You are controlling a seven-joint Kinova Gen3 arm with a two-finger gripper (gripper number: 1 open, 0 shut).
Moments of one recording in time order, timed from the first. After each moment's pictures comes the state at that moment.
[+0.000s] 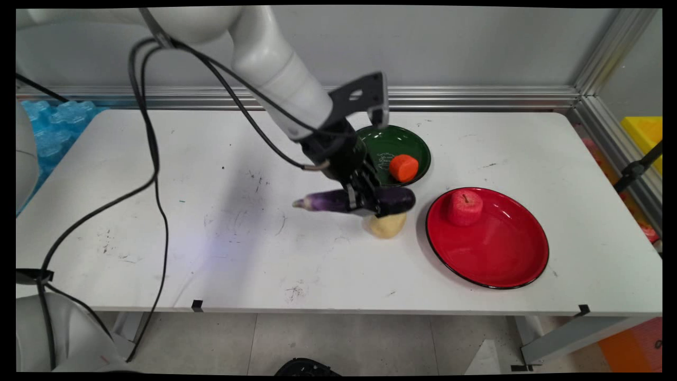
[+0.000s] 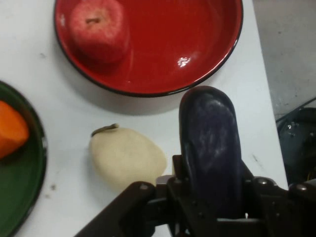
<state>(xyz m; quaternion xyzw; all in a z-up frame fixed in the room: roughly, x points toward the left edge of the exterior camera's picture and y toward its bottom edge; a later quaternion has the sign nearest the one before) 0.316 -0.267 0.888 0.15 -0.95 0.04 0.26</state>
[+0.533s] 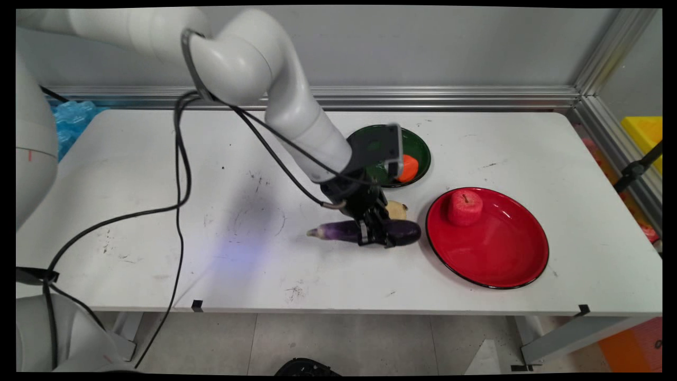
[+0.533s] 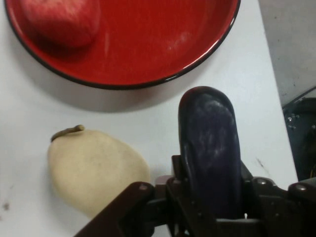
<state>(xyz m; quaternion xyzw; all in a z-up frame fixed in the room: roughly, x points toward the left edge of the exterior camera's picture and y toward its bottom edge) 0.288 -0.267 0.824 0.14 -0.96 0.03 0.25</state>
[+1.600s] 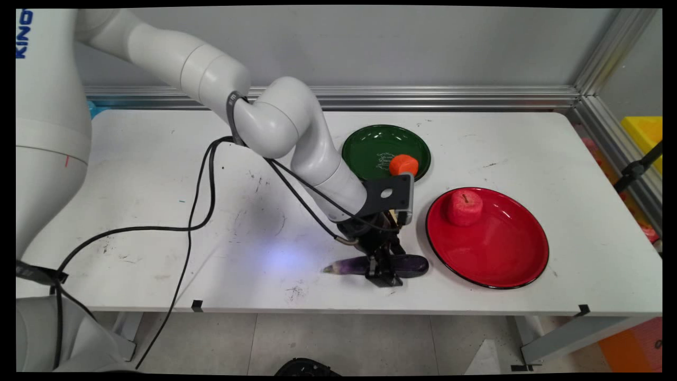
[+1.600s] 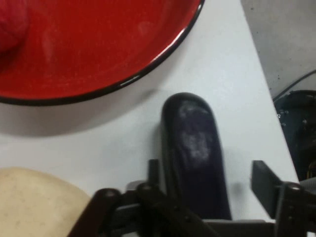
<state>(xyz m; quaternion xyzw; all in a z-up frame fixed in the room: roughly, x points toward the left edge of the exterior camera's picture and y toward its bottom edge) 0.261 -0.263 0.753 0.10 -0.96 0.01 0.26</state>
